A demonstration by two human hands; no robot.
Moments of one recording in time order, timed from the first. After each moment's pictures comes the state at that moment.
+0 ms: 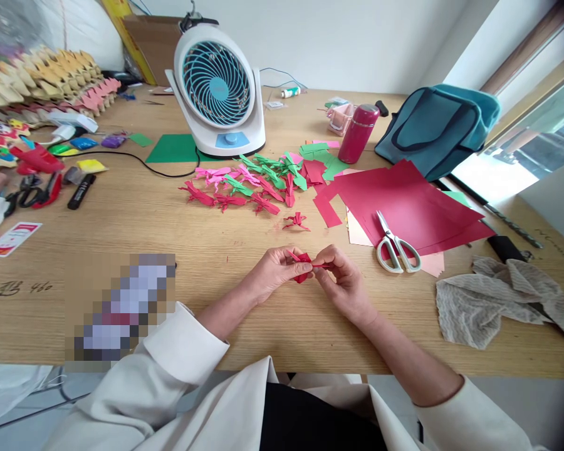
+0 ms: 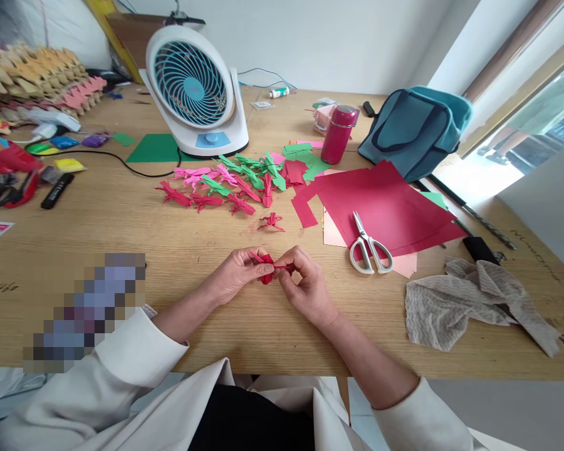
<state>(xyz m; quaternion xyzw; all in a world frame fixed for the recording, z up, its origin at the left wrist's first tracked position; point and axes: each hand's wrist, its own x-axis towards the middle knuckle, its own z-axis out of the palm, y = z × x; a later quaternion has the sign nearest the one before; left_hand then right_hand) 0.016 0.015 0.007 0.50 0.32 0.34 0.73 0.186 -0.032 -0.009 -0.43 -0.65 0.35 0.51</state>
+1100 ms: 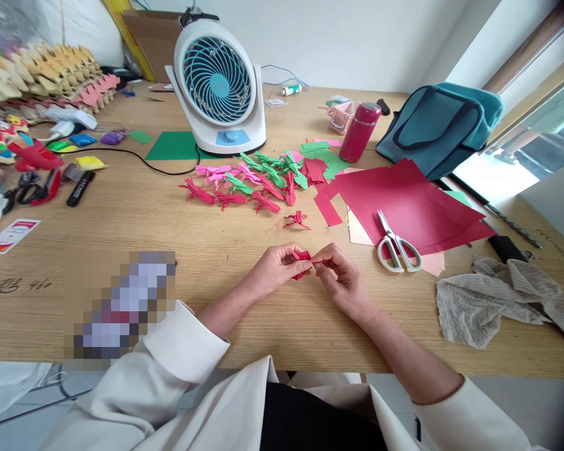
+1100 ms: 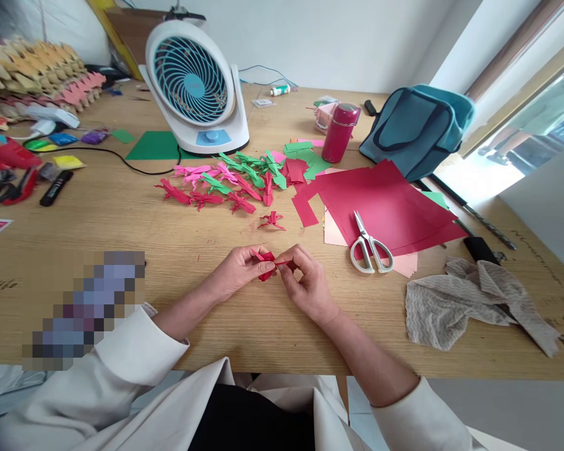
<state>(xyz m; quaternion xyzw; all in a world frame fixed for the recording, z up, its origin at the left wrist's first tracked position) 0.015 0.019 0.003 0.56 0.35 0.33 0.68 0.187 -0.029 -0.001 -0.44 -0.68 0.32 0.50</state>
